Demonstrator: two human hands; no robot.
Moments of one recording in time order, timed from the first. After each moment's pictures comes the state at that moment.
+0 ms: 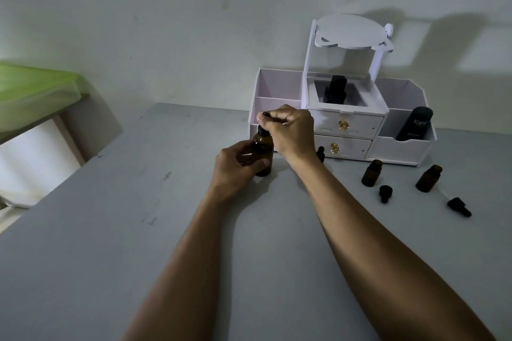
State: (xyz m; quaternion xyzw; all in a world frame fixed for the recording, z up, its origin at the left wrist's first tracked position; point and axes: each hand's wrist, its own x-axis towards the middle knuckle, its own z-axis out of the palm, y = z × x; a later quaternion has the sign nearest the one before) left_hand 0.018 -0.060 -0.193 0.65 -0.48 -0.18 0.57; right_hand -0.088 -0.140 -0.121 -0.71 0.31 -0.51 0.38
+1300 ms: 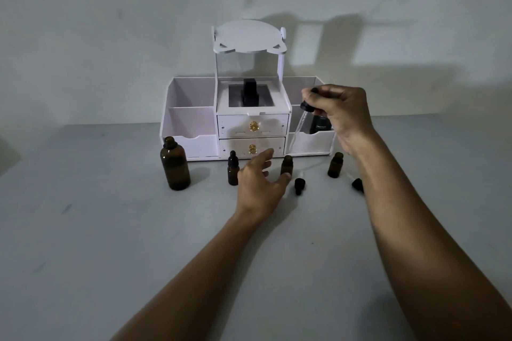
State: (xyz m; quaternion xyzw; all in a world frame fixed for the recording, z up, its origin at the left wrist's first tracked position) left_hand -0.168 -0.127 -0.179 0.63 -0.53 -0.18 0.53; right_hand -0.305 -0.222 -0.064 -0.64 0.35 -0.56 0.41
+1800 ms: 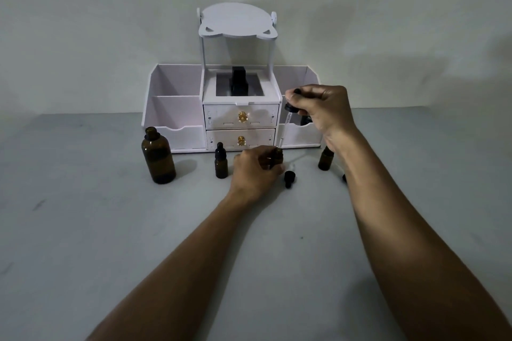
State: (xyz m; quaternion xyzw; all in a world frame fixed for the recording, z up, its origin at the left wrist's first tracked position) left_hand -0.169 -0.150 -0.180 0.62 -0.55 -0.22 0.50; right_hand -0.297 -0.227 -0.080 -0.65 0.38 -0.53 0.40
